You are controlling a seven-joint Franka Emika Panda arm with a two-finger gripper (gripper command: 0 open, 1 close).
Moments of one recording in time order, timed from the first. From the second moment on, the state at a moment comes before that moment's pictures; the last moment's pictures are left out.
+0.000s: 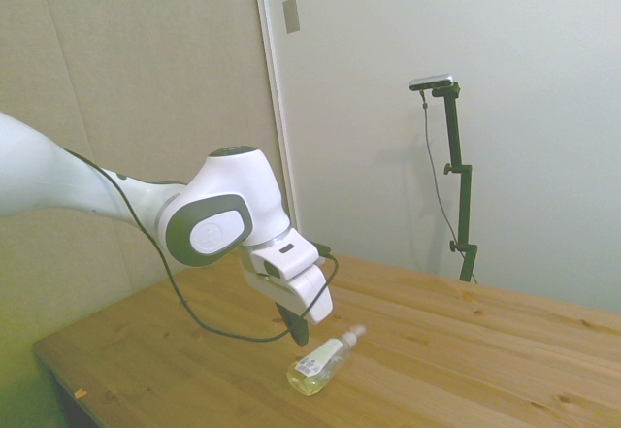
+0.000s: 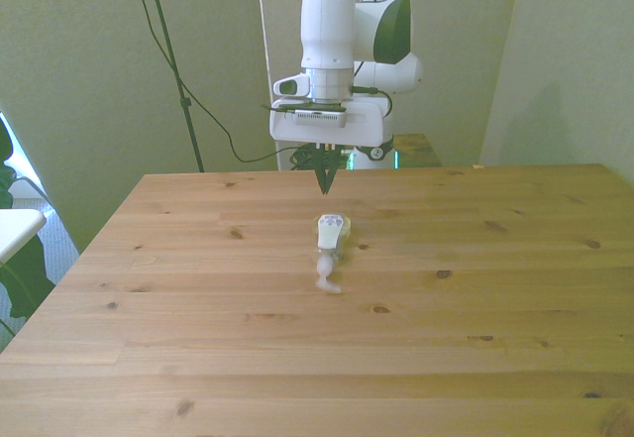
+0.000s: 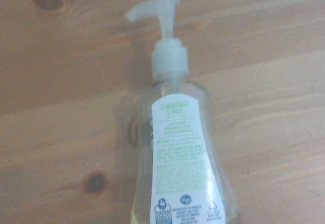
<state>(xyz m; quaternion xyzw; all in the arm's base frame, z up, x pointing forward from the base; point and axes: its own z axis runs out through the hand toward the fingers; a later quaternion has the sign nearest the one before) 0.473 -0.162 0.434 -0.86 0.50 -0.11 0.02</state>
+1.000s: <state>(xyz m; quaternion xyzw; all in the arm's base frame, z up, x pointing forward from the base) 0.493 -0.168 0.430 -0.85 0.51 -0.12 0.02</state>
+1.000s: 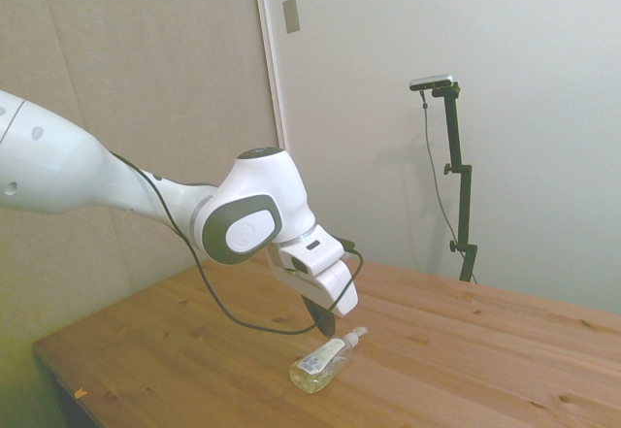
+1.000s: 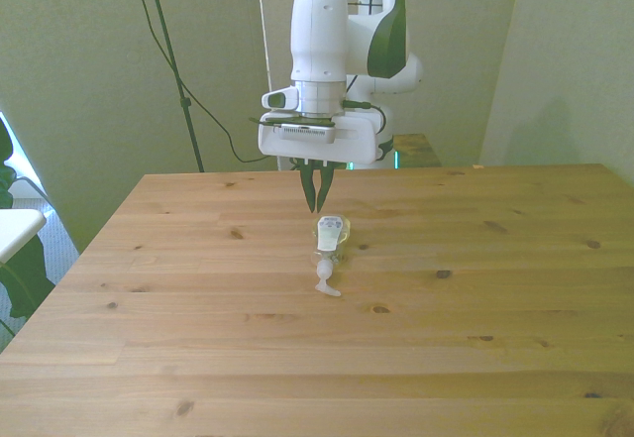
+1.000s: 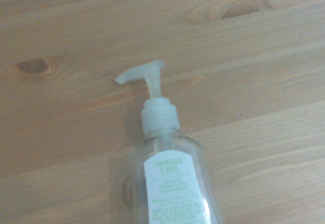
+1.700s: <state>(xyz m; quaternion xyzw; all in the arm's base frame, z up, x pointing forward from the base) 0.423 -0.104 0.426 -0.88 0.47 -0.10 0.02</state>
